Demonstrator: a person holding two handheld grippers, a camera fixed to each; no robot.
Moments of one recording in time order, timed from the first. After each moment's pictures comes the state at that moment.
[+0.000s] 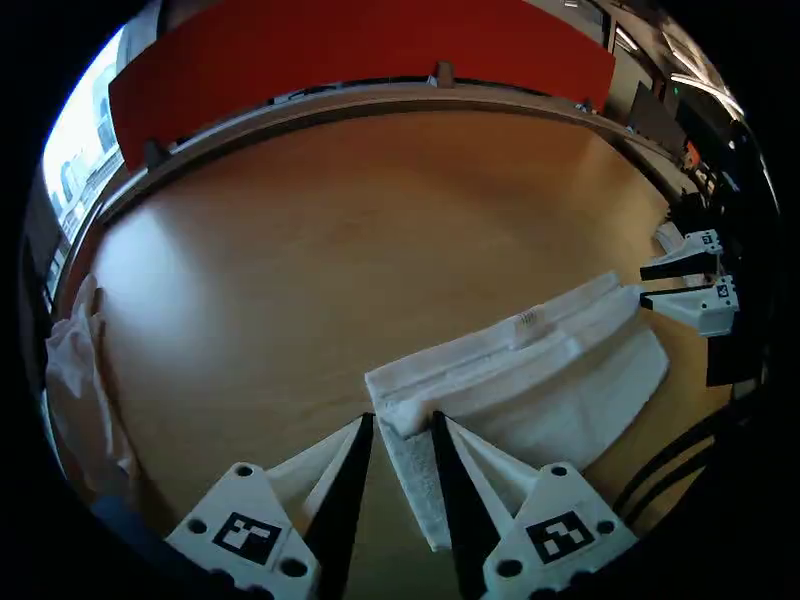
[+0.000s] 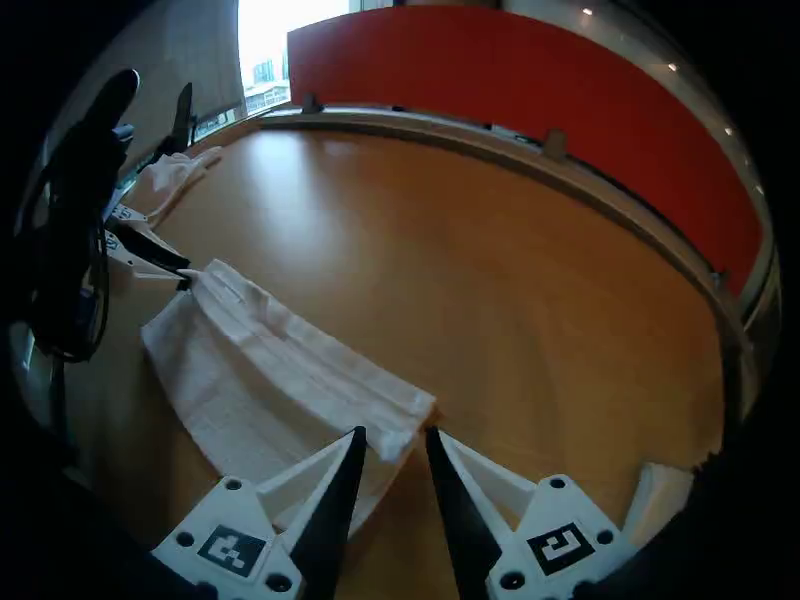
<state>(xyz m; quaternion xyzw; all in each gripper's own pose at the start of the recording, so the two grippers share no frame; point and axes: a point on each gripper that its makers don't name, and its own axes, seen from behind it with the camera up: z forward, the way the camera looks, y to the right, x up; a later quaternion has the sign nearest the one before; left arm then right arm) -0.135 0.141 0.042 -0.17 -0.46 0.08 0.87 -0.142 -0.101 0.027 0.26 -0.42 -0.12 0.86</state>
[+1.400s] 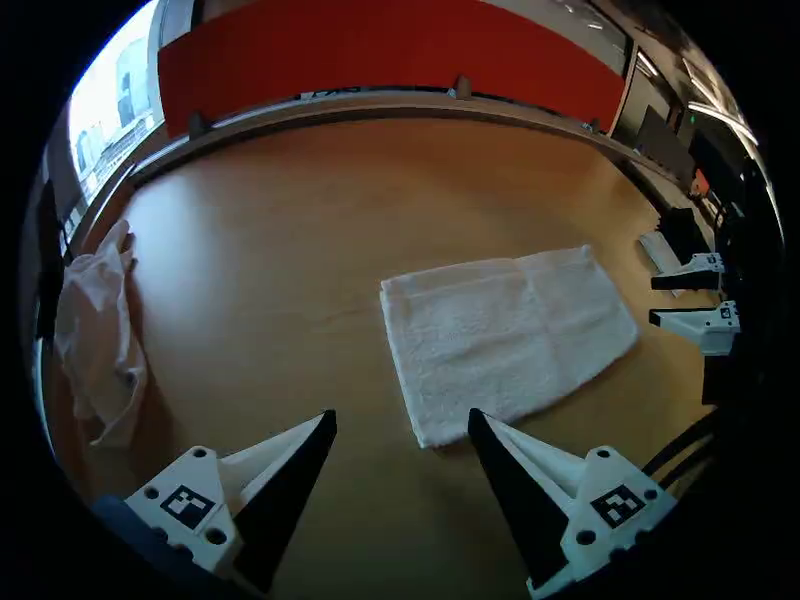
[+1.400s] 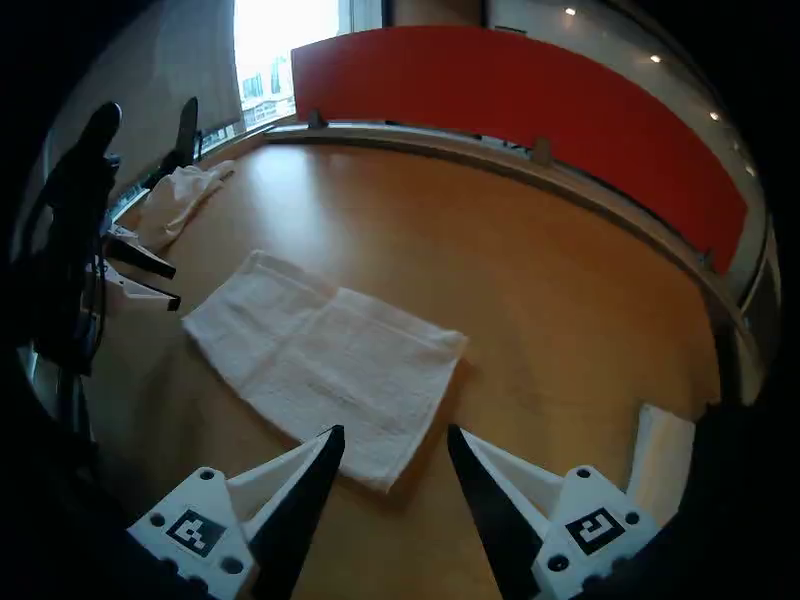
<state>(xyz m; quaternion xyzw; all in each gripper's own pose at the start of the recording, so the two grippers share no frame) -0.115 0.113 -0.043 -0.15 -0.46 0.04 0.88 -0.117 -0.102 -0.046 0.25 -0.41 -0.09 0.88</state>
